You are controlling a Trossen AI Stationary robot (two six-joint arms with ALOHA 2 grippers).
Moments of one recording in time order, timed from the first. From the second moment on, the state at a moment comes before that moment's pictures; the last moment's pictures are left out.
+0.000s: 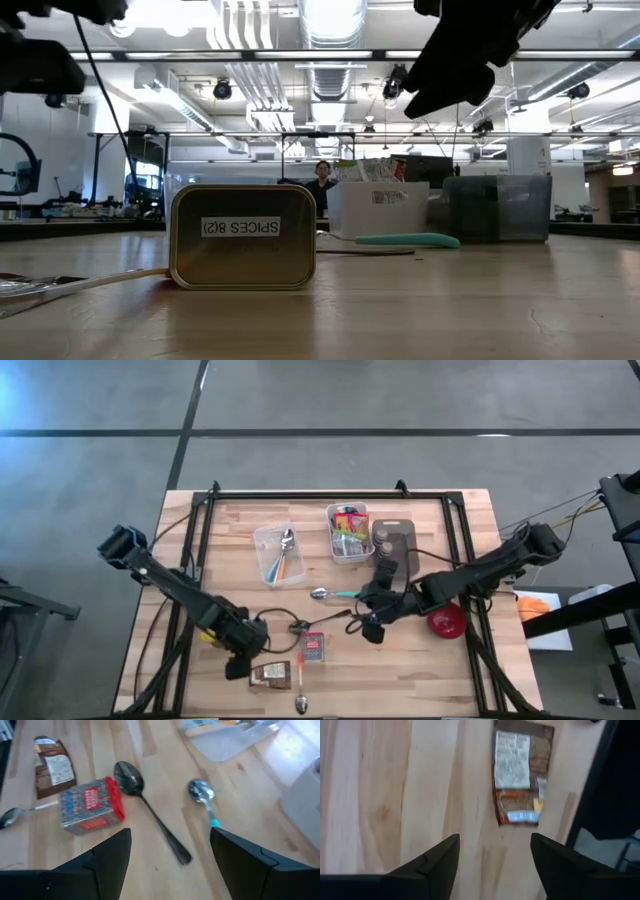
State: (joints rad) left arm -0.59 1.51 1.06 -0.88 0.18 -0.81; right arm 0.37 1.46 0.92 -0.26 0.37 0.57
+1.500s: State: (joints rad) left arm -0.46 1.58 1.07 -0.72 0.07 -0.58; right arm 0.22 1.58 0.99 -0.38 0.21 0.46
